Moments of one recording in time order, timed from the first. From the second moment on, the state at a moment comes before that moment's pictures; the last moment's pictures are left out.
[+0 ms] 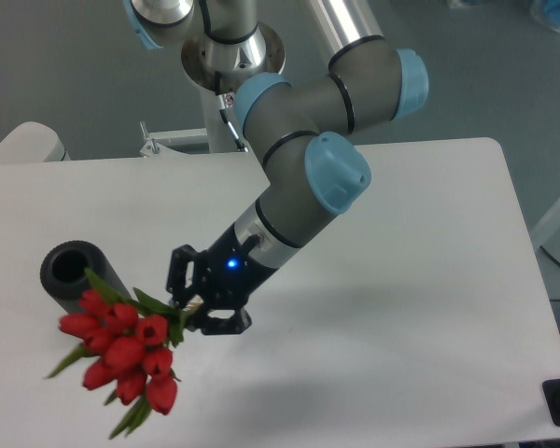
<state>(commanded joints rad) 2.40 -1.94 -1.43 -1.21 0.59 1.11</state>
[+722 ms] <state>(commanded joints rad) 2.39 -1.81 -1.71 -0.97 0.08 1.12</state>
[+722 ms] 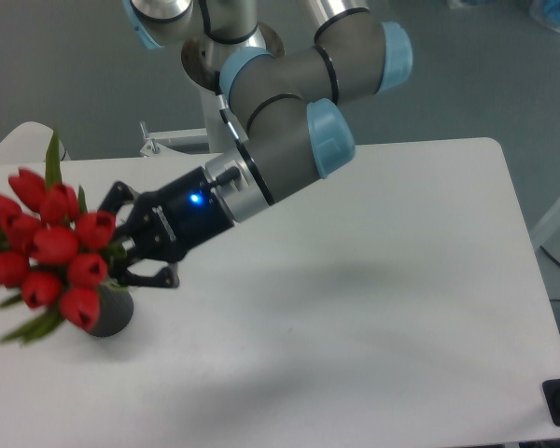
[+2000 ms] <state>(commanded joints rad) 2.29 -1.86 -1.77 -0.94 0.09 1.23</state>
